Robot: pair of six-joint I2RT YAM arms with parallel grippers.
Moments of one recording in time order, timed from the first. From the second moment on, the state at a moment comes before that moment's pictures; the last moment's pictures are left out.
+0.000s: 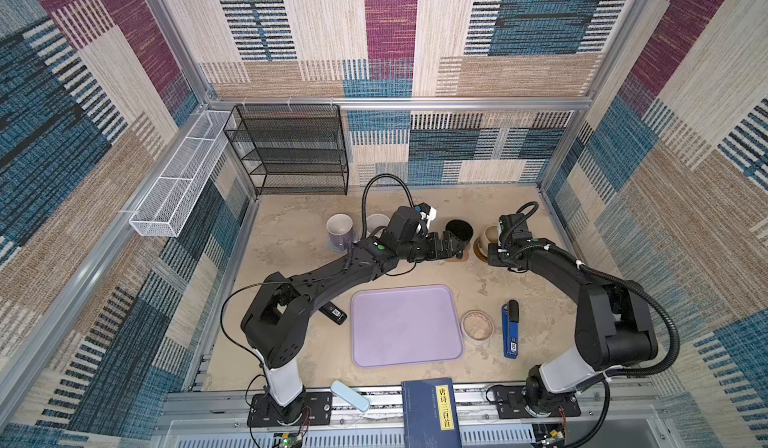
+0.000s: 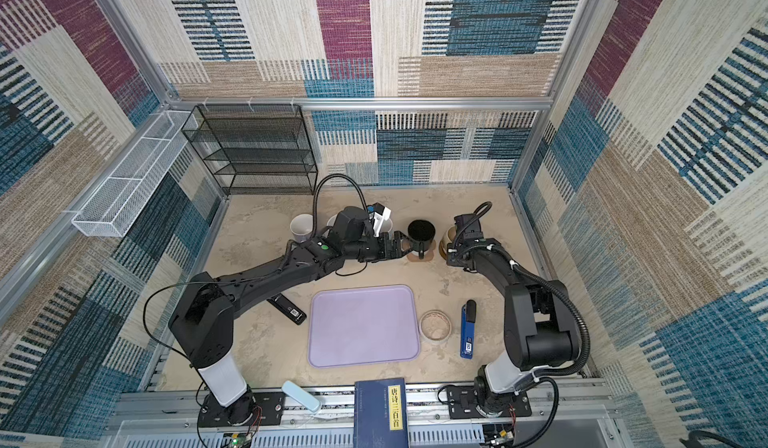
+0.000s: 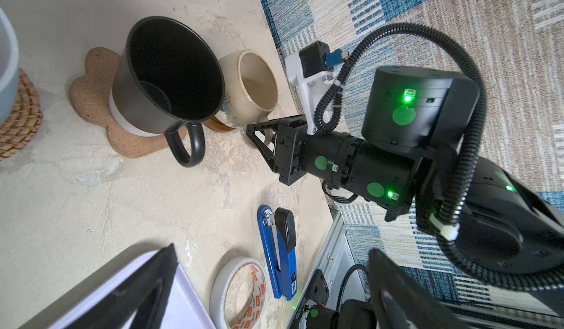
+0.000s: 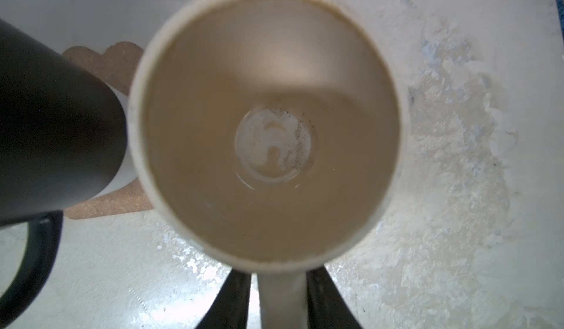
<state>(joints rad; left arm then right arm) -0.77 1.77 1.35 -0.07 0.42 -0.79 0.10 1.57 0.99 -0.44 0.14 0.16</state>
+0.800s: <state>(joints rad) -0.74 1.64 1.23 -0.08 0.34 -0.78 0.10 1.53 0.98 -0.38 0.16 0.13</state>
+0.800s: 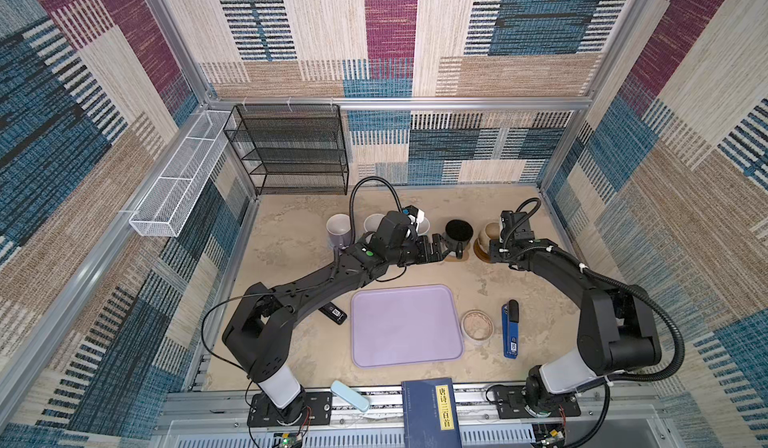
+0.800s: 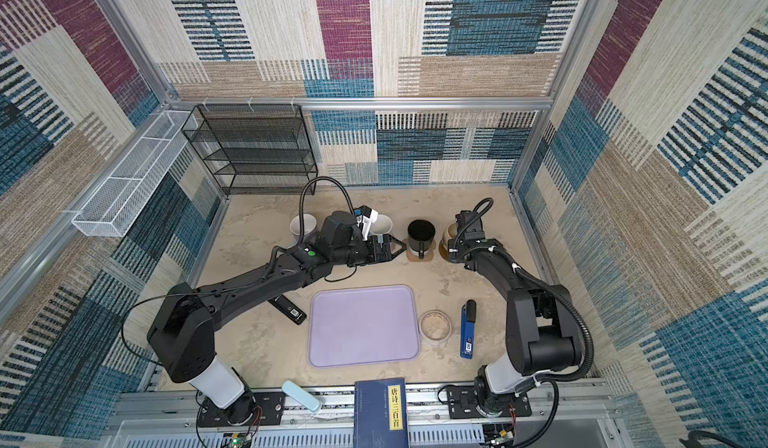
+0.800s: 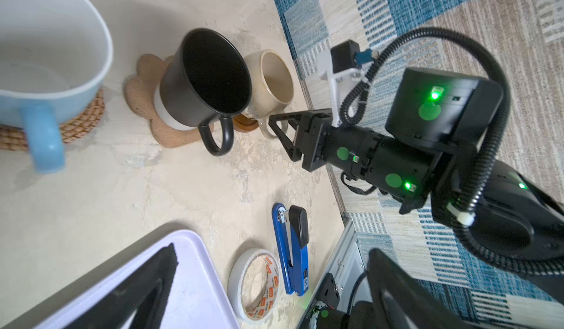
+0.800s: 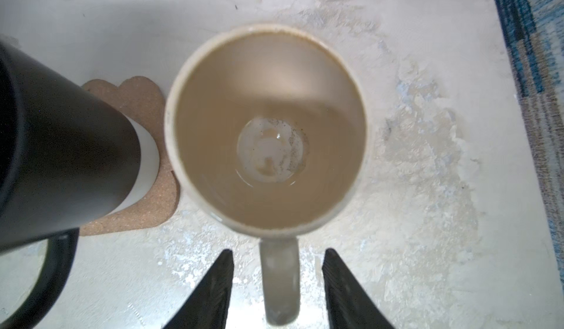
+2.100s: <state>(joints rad) -0.15 1.06 0.42 0.22 -0.41 -0.06 0.05 1.17 0.22 0.80 0.12 -0.05</state>
